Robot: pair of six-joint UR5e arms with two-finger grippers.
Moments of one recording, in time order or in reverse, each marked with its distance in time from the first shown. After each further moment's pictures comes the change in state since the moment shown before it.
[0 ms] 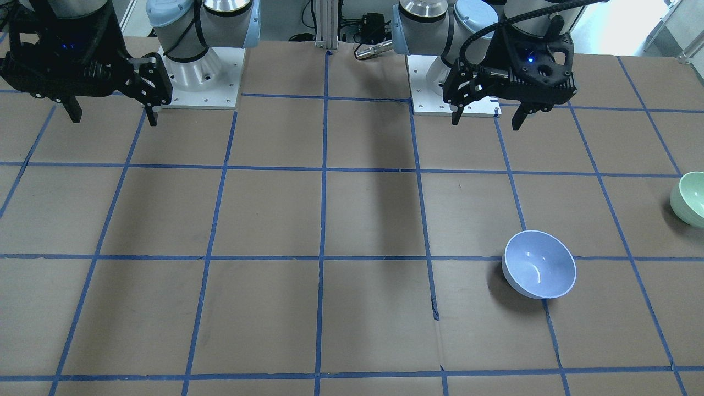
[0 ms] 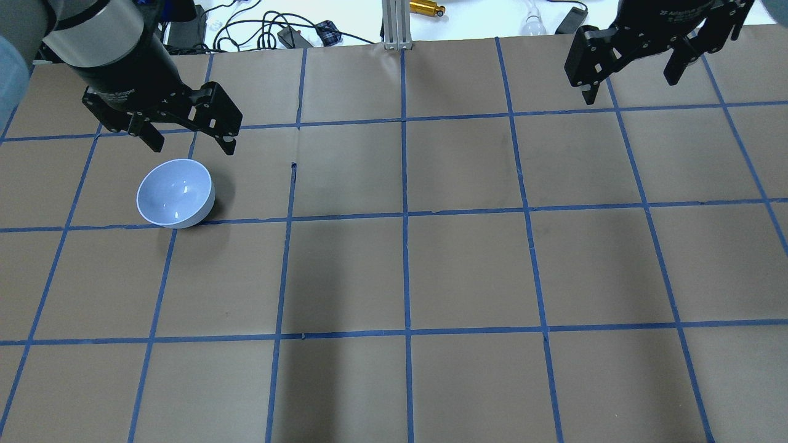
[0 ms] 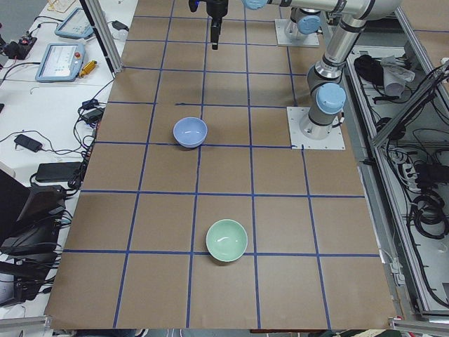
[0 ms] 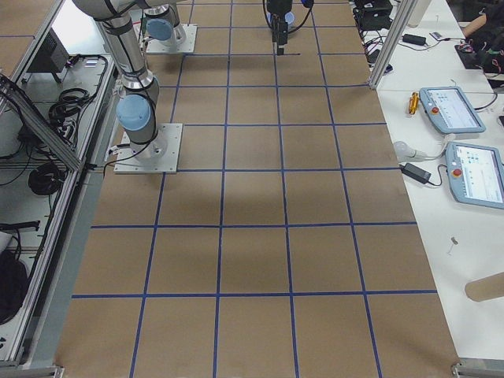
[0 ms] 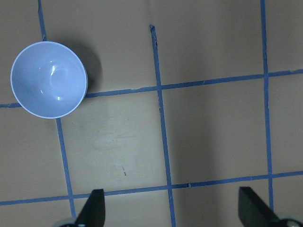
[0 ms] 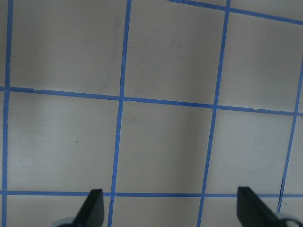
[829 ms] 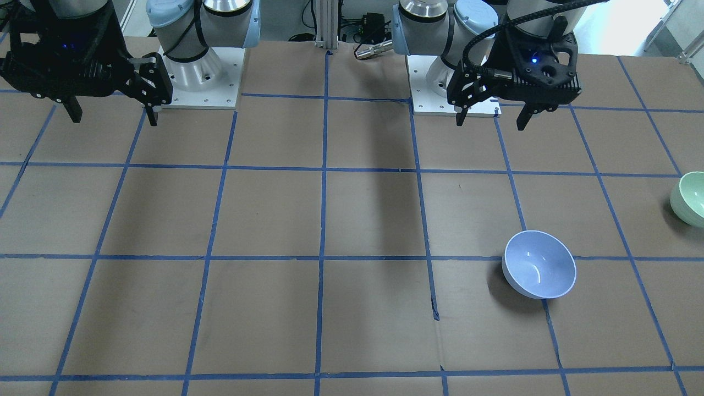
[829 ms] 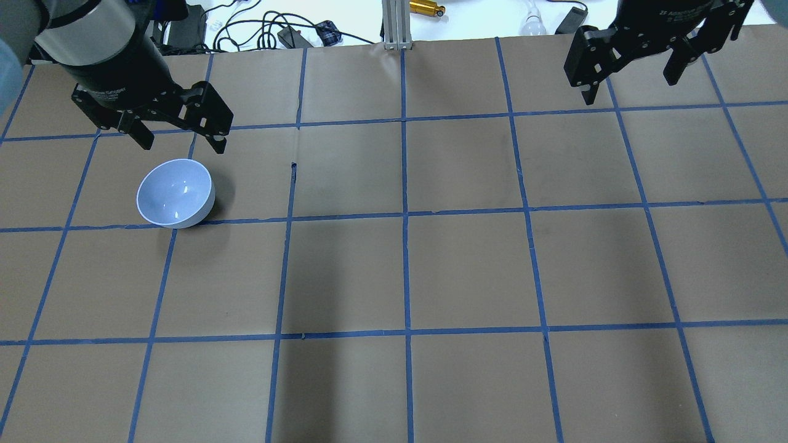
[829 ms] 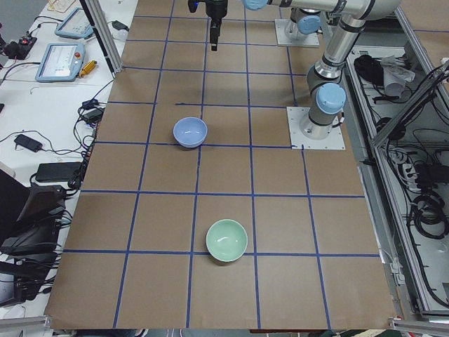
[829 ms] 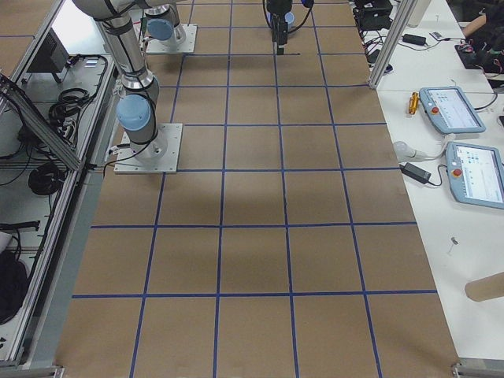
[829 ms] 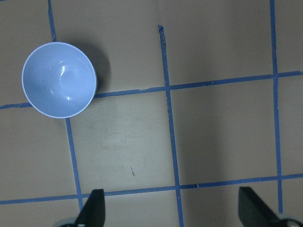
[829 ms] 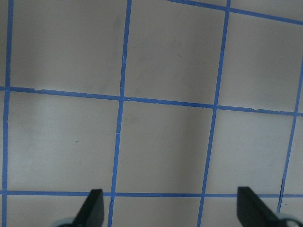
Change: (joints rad) left arm 0.032 -0.002 -0.001 0.010 0.030 0.042; right arm 0.001 0.000 0.000 0.000 0.000 0.000
